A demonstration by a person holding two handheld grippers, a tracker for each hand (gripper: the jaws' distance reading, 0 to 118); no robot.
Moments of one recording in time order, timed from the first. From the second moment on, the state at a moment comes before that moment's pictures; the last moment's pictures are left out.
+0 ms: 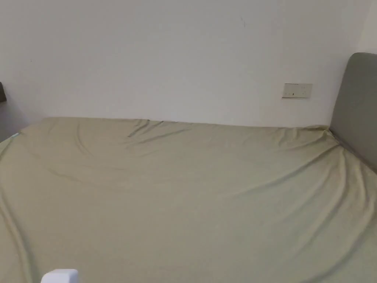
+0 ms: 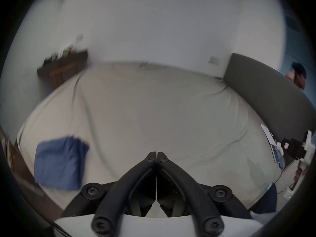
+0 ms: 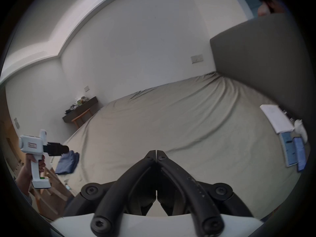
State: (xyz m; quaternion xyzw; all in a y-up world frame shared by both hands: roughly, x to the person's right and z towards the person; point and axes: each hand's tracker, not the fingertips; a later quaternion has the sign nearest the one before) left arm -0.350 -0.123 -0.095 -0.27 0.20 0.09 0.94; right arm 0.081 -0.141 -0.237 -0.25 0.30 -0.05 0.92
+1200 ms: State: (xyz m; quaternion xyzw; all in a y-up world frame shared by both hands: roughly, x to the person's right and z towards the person) left arm -0.220 -0.046 -0.111 0.07 0.24 -0.05 0.97; right arm 0.094 -0.063 -0.240 0.04 0.20 0.03 0.98
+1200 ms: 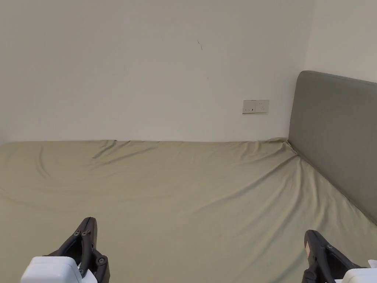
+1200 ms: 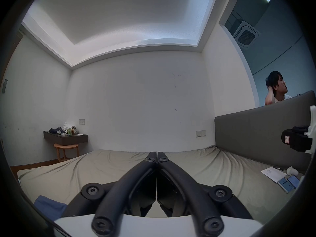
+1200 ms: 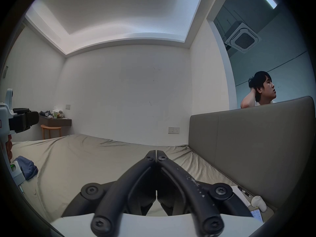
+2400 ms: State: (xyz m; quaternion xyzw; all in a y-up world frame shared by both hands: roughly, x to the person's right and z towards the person) left arm -0.225 -0.051 -0.107 0.06 0.24 -0.03 0.97; right arm 0.080 -0.064 -0.236 0.04 0.21 0.05 0.98
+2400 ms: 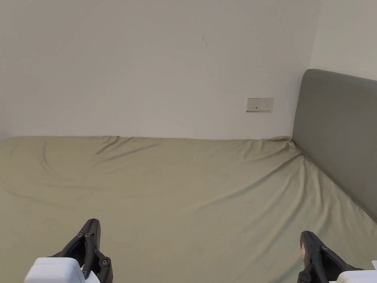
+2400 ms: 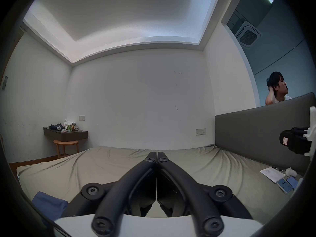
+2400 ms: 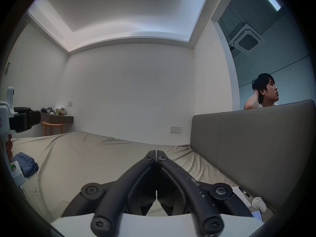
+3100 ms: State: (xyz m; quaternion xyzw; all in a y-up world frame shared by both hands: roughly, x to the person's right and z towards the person) left arm -0.226 -0.052 -0.105 0.06 0.24 -0.03 0.97; right arm 0.076 -0.064 -0.233 0.04 0.21 0.05 0.97
